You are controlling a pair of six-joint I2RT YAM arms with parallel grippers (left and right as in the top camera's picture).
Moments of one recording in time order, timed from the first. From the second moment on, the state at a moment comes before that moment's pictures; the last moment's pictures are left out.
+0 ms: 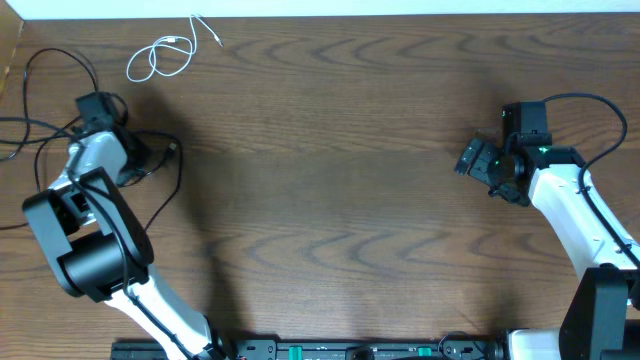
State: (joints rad) left arm 0.44 2.02 1.30 -0.47 -0.21 -0.42; right arm 0.02 1.56 0.98 -0.64 0.02 0.55
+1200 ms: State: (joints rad) left arm 0.56 2.02 1.34 -0.58 -0.15 -0.44; right arm 0.02 1.56 0.98 -0.64 0.02 0.55
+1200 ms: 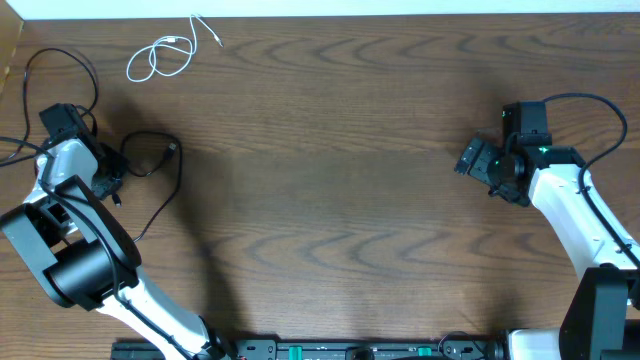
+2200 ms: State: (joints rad) left arm 0.59 2.05 1.34 -0.52 0.04 -0.35; right arm 0.02 1.56 0.98 -0.64 0.02 0.55
